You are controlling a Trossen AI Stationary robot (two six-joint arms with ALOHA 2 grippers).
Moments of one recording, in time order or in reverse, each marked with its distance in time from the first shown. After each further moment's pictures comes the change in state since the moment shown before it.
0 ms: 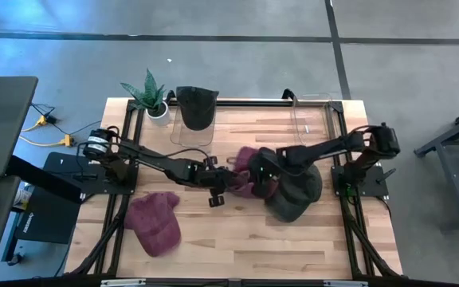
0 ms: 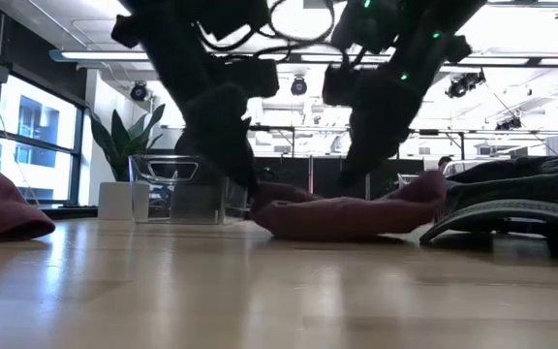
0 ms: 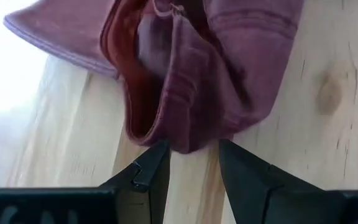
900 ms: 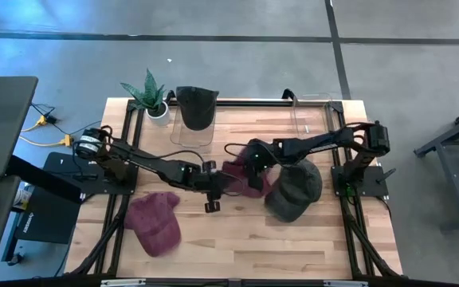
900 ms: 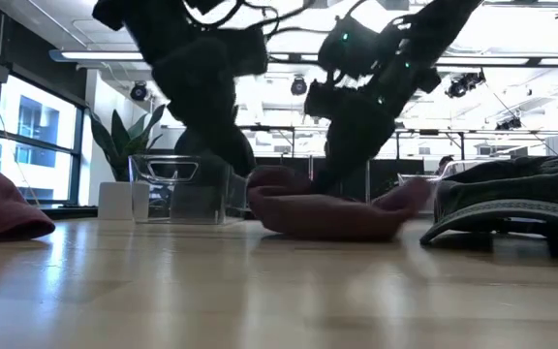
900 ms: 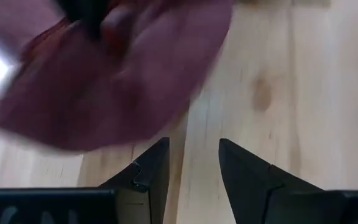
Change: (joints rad) left arm -0.040 -0.069 -0.022 0.008 0.065 -0.014; right arm -0.113 0.075 0.003 0.183 -0.121 -0.237
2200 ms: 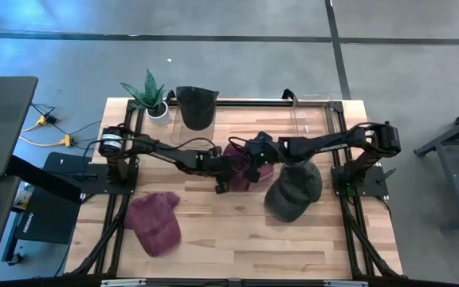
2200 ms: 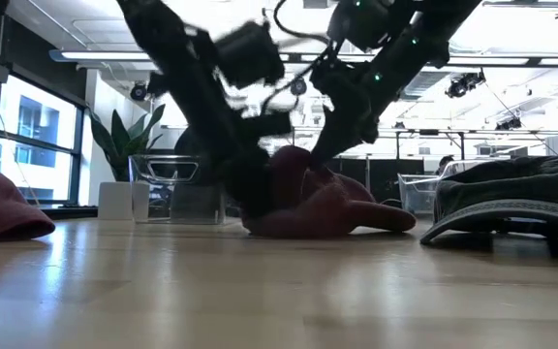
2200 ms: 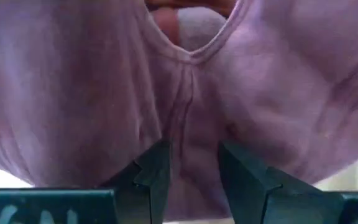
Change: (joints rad) left arm 0.201 0.193 -0.007 0.175 -0.019 0.137; right arm 0.017 -0.099 0.000 -0.015 0.244 0.201
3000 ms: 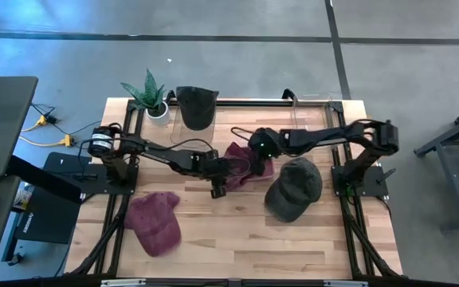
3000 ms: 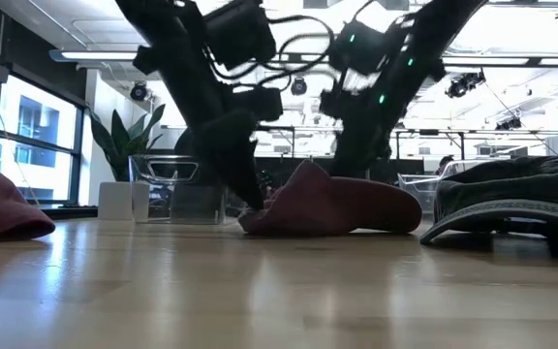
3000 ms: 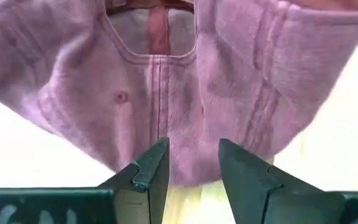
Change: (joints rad) left arm -0.046 -0.098 0.003 -0.135 0.065 -0.076; right arm -0.101 0.005 -0.006 -0.125 -0.103 -0.011
